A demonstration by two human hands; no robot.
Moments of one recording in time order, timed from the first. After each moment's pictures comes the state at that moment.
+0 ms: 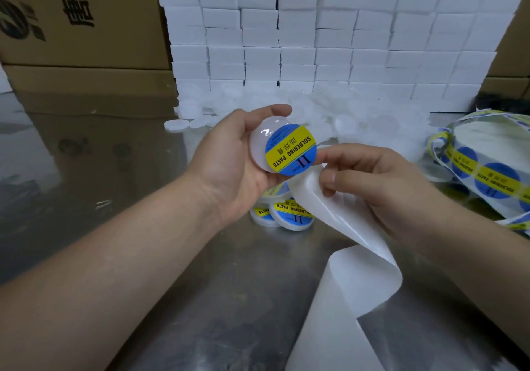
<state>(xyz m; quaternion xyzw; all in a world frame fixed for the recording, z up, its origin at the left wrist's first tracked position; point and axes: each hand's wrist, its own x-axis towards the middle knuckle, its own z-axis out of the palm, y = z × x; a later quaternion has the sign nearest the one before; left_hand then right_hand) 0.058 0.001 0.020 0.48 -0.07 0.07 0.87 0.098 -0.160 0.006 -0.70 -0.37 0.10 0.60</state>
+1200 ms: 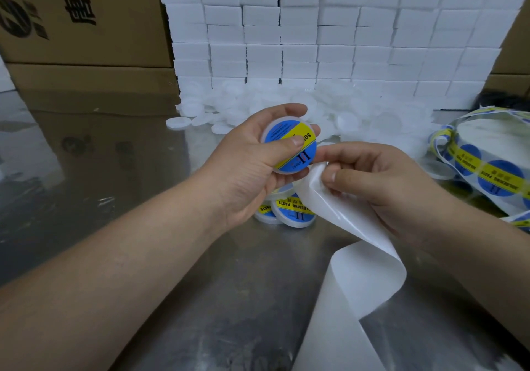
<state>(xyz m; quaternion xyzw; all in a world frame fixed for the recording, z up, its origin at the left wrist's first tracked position) 0.060 -0.003 0.011 0.59 -0.12 0.12 0.79 0.094 -0.160 0.006 -0.67 -0.37 0.13 0.63</state>
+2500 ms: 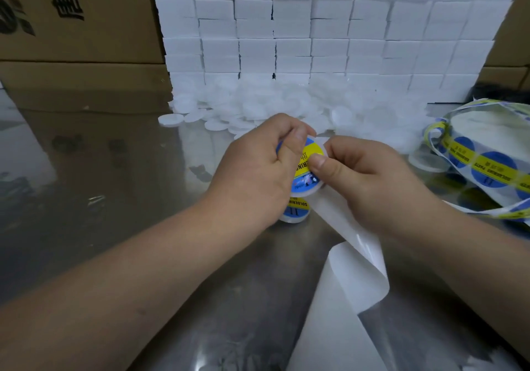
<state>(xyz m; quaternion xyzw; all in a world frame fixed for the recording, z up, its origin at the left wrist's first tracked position) 0.047 -0.021 0.003 0.82 -0.10 0.30 0.47 0.090 -0.153 0.003 -0.79 -0.37 -0.09 0.49</state>
